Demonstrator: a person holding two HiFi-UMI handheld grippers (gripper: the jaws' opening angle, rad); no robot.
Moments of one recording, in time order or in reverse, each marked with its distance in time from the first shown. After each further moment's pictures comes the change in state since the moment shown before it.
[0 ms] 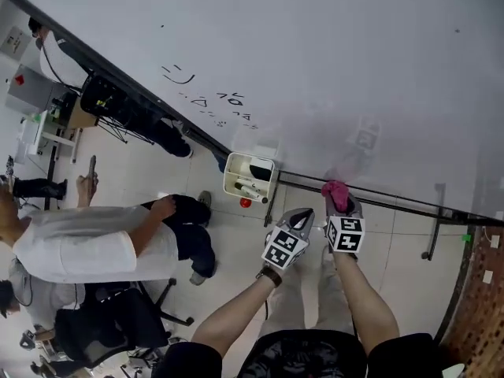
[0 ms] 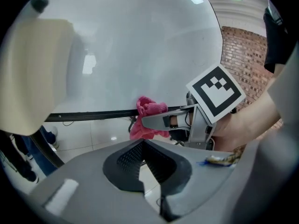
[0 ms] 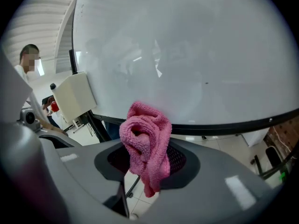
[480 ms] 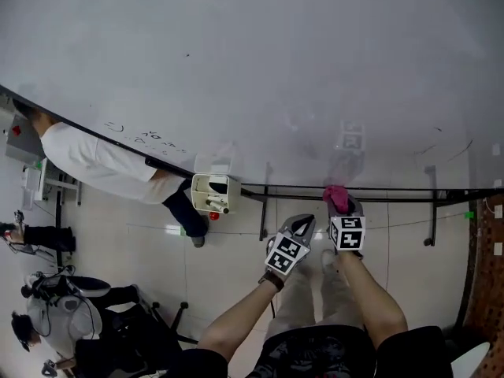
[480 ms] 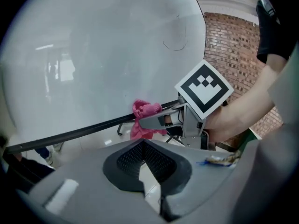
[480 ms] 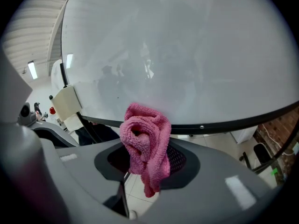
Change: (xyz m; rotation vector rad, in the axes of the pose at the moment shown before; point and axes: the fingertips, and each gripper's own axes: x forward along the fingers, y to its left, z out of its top) left arm 0.054 -0.094 0.031 0.185 0.067 -0.089; right arm -0.061 -0.104 -0.004 0.047 0.004 -0.067
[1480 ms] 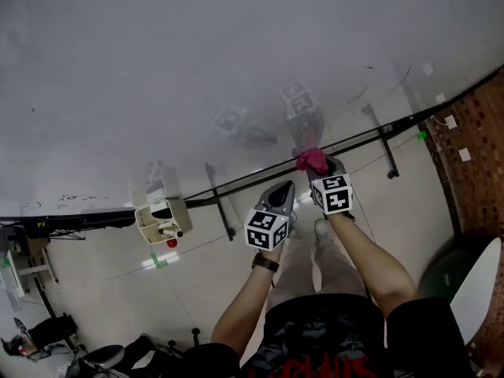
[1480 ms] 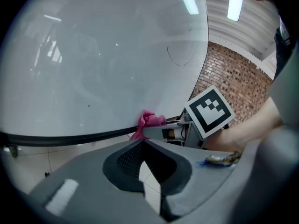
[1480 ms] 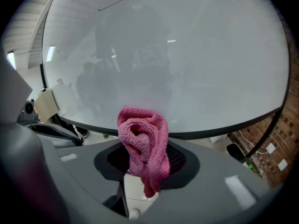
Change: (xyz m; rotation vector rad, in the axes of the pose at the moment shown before) left arm 0.047 -0.033 0.068 -0.192 -0.178 -0.264; right arm -0.043 -0.089 0.018 0.020 0.007 -0.237
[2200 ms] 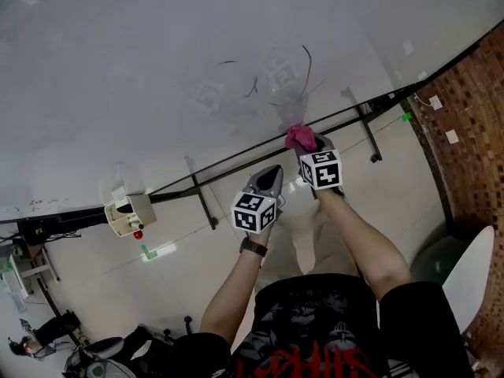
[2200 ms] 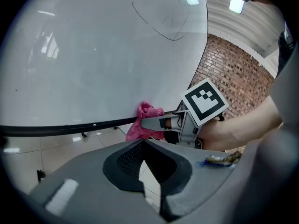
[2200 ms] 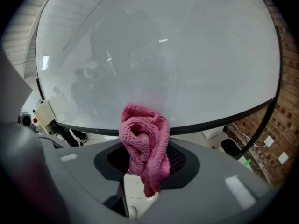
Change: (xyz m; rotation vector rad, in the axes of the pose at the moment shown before) left arm 0.076 -0.081 0.002 -0.002 0.081 -0.022; right arm -0.043 -0.108 0.000 0.092 0.010 0.002
